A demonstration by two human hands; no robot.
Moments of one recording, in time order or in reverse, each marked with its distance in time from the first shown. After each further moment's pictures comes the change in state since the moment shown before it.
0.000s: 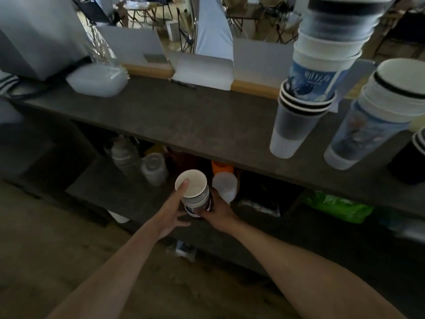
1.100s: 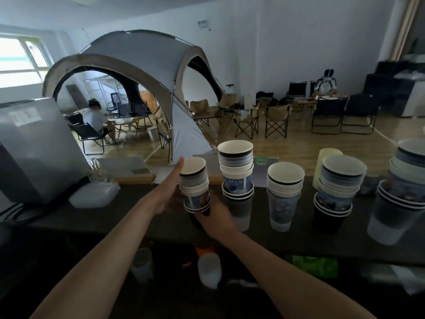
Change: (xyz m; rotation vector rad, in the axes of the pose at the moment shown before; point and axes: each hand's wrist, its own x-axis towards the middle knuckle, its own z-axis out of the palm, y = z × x) left_hand -0.132 0.255 0.116 0.457 -0.057 0.463; right_hand -0.080 -0.192 -0.124 -0.262 0.566 -0.276
